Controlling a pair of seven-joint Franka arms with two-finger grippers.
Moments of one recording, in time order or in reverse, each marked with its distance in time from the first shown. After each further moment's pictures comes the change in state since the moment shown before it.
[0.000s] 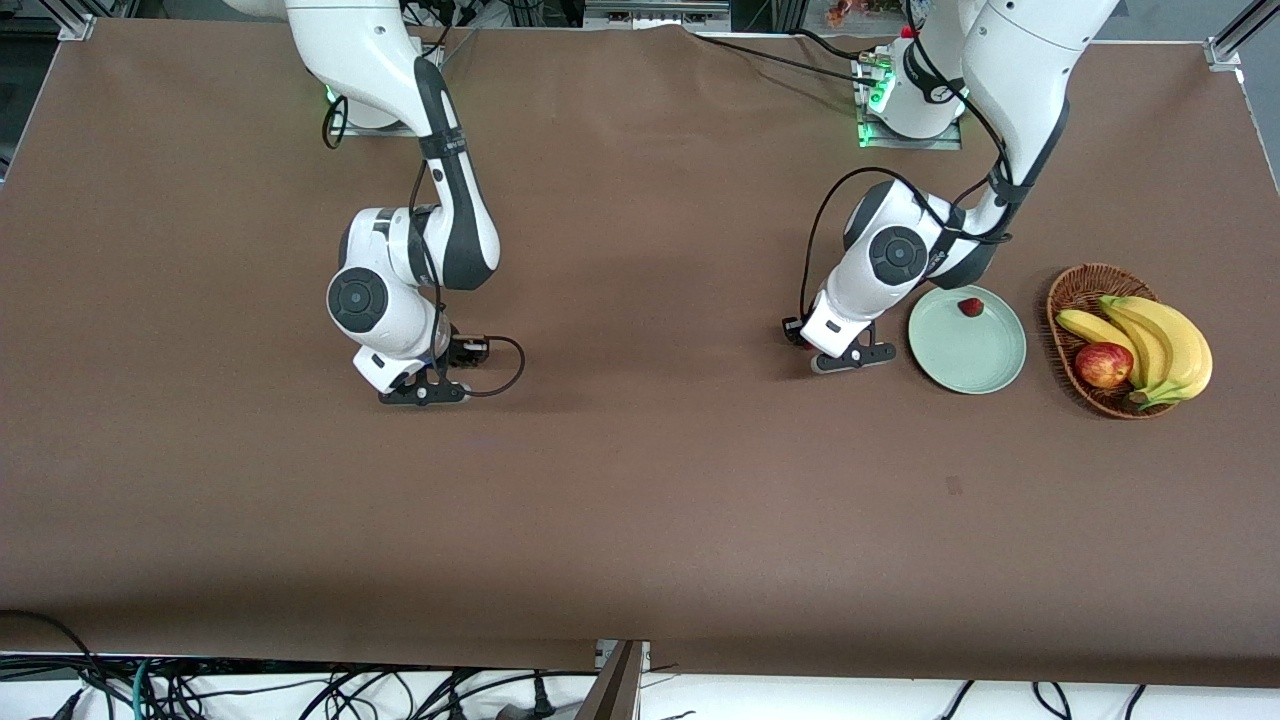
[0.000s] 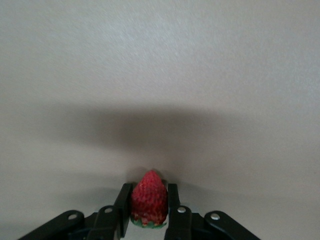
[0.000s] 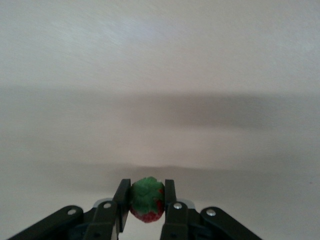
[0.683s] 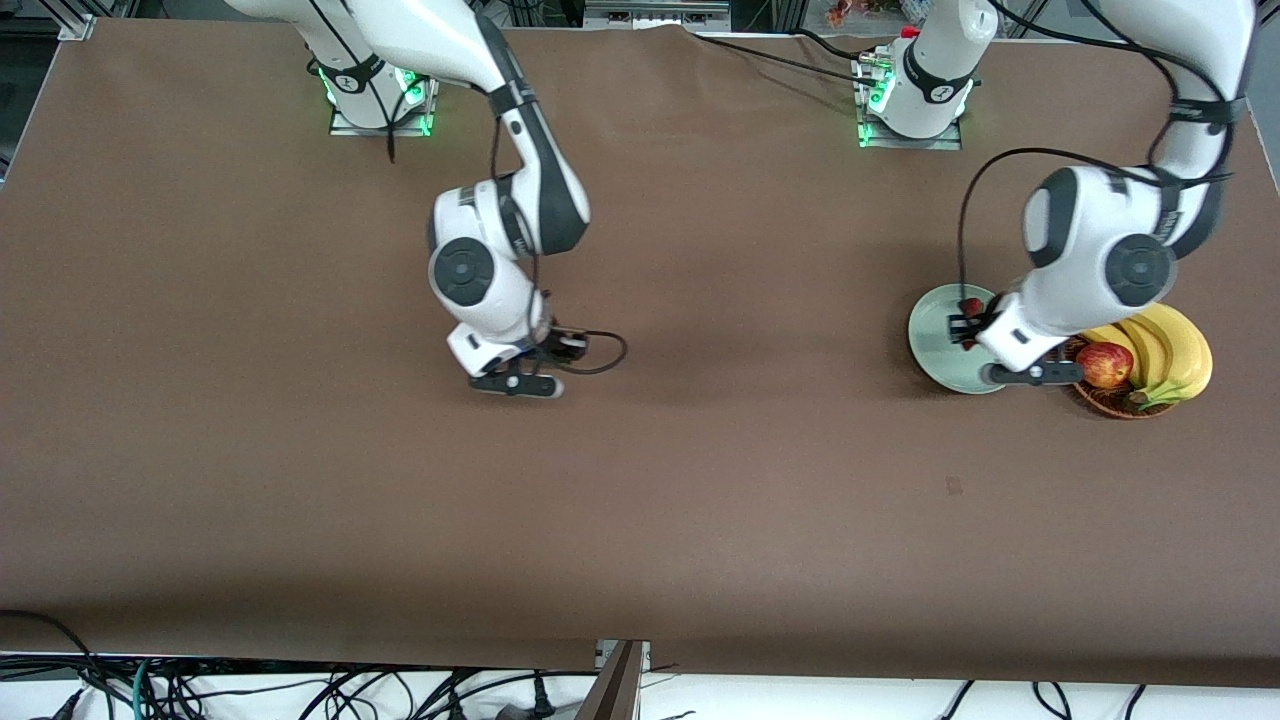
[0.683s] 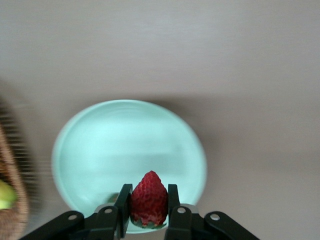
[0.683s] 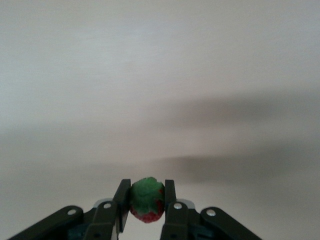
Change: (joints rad) left arm 0.023 -0.221 0.406 0.062 -0.076 -0.374 0.661; right arm 0.068 0.085 0.120 0.278 0.033 -0.018 0.447
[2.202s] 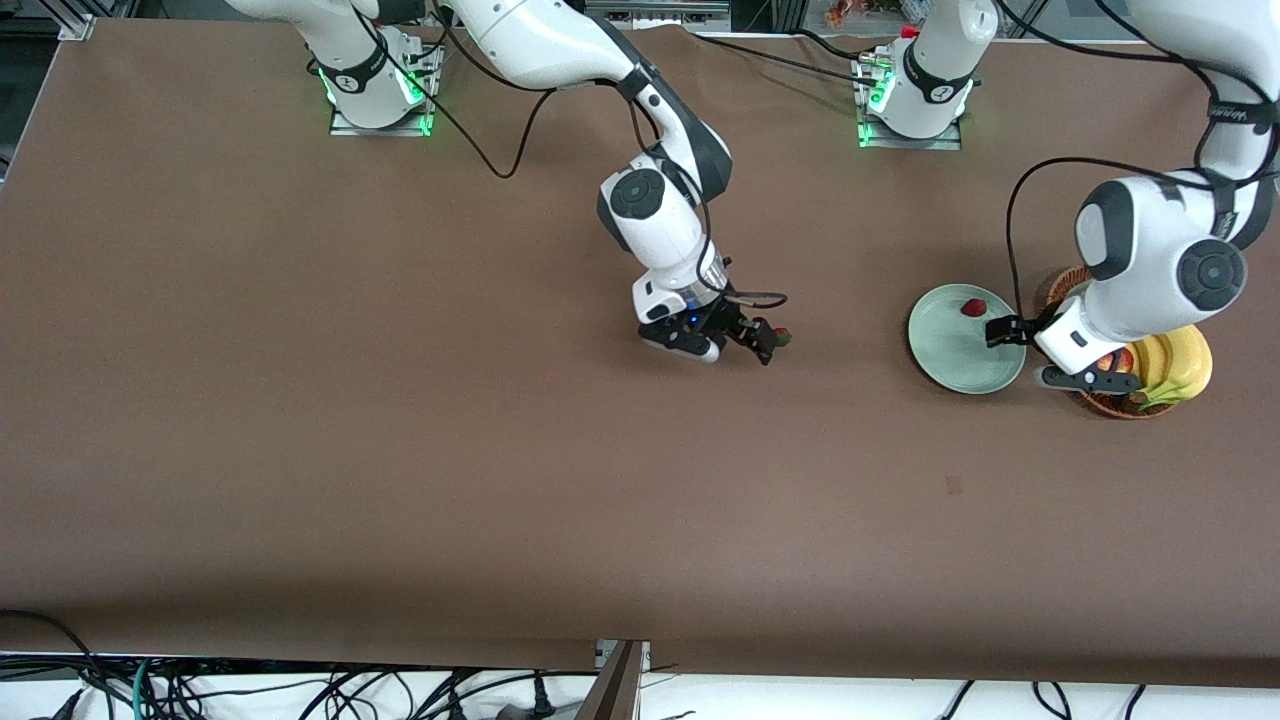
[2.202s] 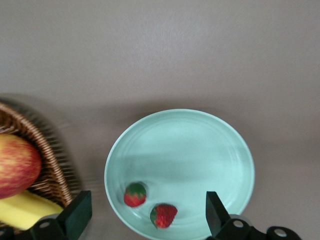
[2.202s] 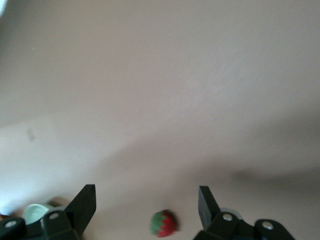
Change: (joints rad) left arm 0.001 0.002 0.084 0.024 -0.012 0.017 0.179; right arm 0.038 0.223 0.186 0.363 0.012 0.351 0.516
